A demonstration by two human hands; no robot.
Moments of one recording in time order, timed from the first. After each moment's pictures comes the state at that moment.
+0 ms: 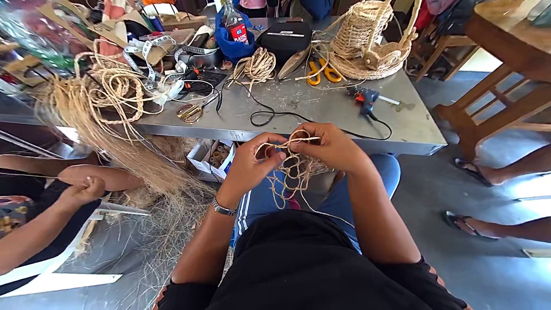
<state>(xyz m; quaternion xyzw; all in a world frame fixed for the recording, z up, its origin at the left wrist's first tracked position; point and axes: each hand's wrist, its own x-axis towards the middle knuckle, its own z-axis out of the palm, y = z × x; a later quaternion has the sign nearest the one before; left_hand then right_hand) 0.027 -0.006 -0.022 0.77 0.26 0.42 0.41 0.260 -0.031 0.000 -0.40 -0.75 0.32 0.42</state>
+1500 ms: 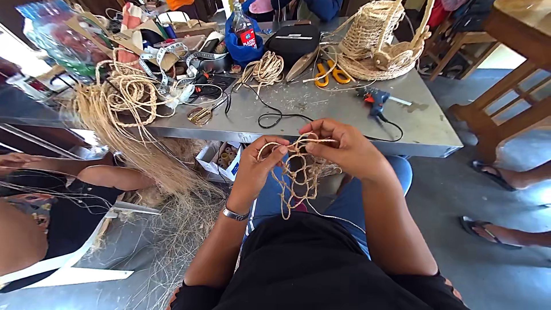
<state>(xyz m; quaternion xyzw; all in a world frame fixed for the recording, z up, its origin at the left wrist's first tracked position) 0.031 -0.015 -0.029 0.63 0.23 0.50 0.55 0.255 -0.064 0.014 -0.43 -0.70 0.34 0.46</state>
